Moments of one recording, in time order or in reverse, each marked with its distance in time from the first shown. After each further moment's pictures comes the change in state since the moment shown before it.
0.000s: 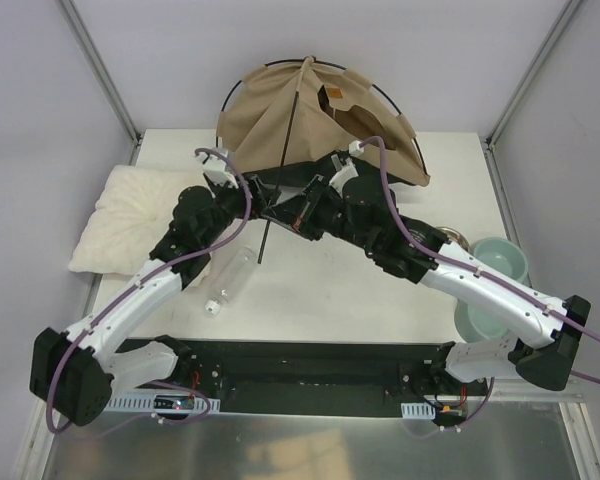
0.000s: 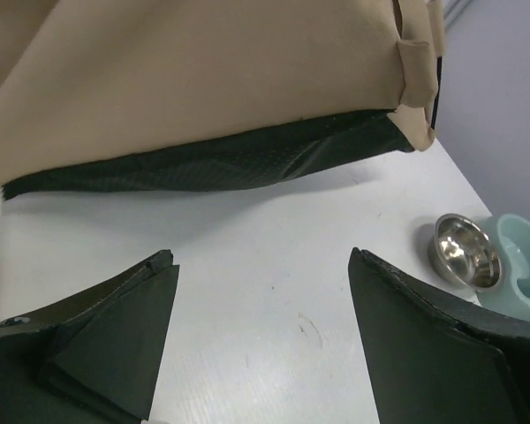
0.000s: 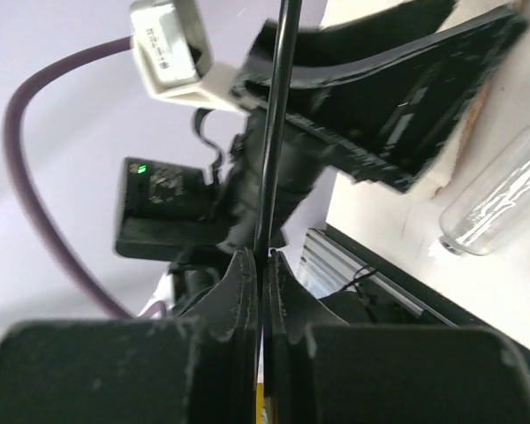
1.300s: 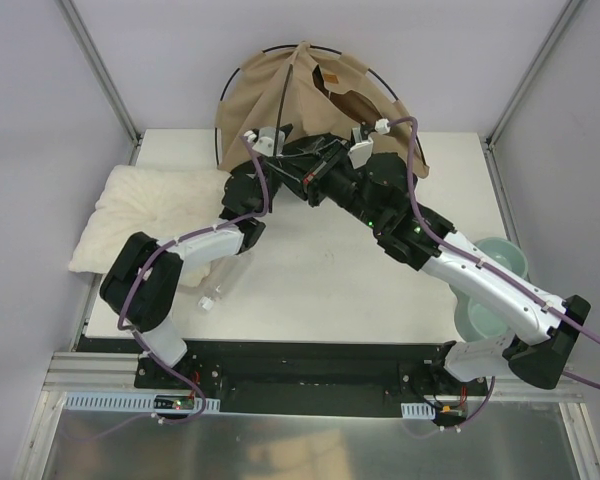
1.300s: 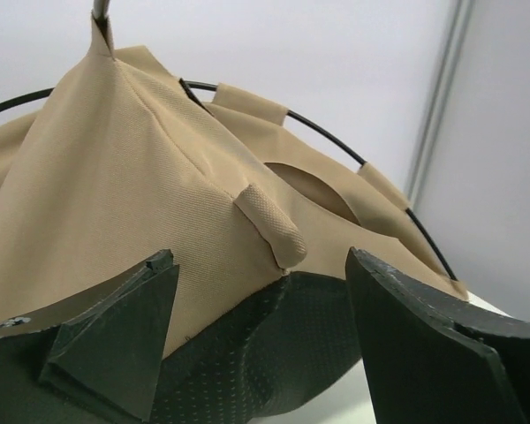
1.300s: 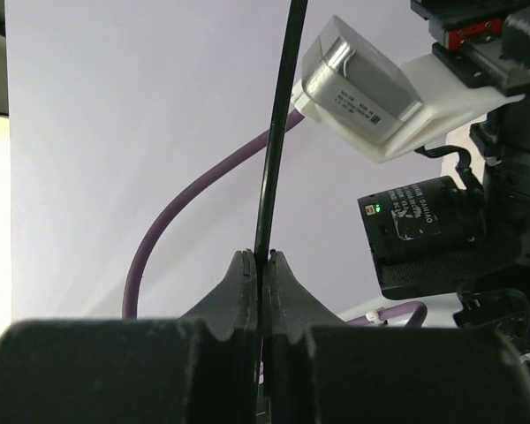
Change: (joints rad) left arm -0.105 0.629 0.209 0.970 0.002 0.340; right arm -0.085 0.031 0.069 0.223 0.011 0.272
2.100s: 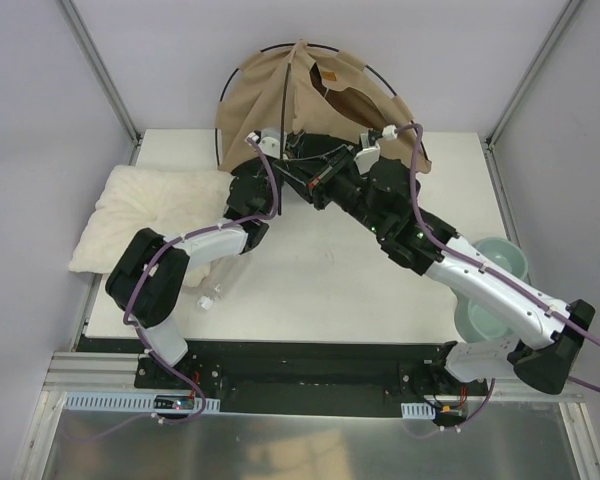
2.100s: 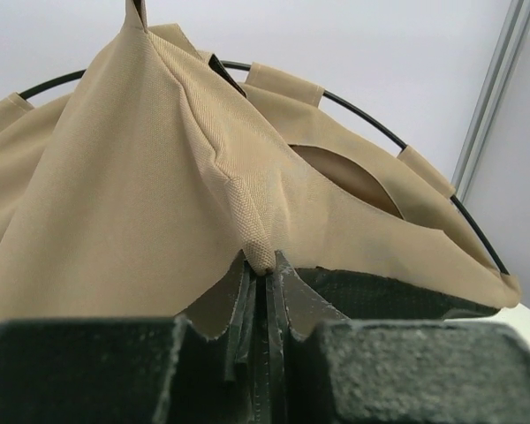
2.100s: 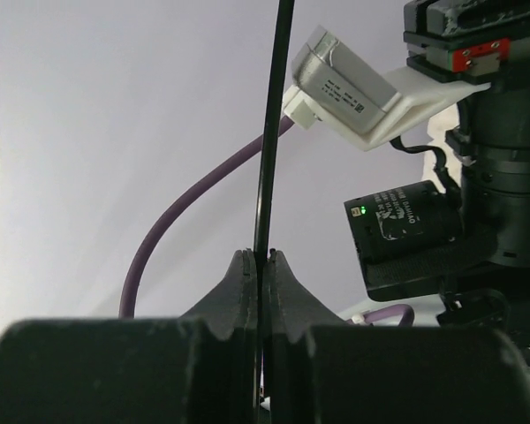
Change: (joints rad) left arm -0.014 0.053 0.031 0.006 -0.134 0.063; right arm -0.011 -0.024 -0.049 0.017 0.039 -0.003
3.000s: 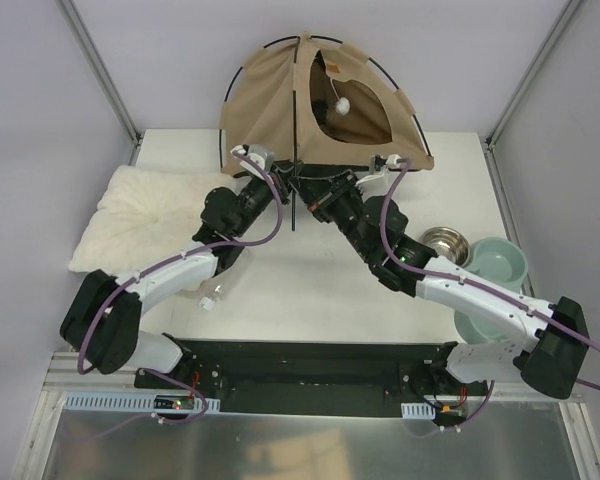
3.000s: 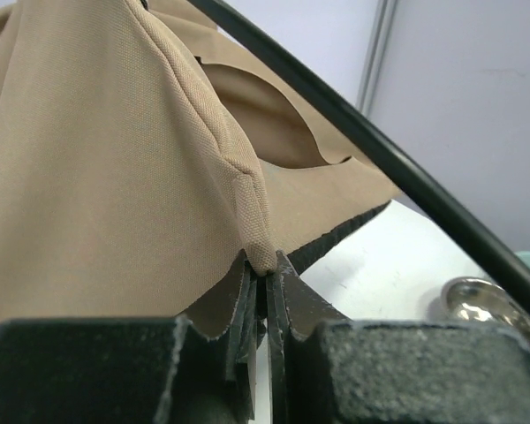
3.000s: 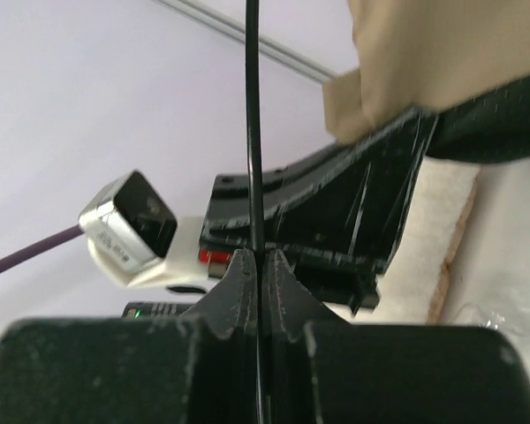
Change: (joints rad) left arm 0.001 -0.296 -0.206 -0.231 0.214 -0.098; right arm 0.026 -0.073 -0.353 0.304 0.250 -0.334
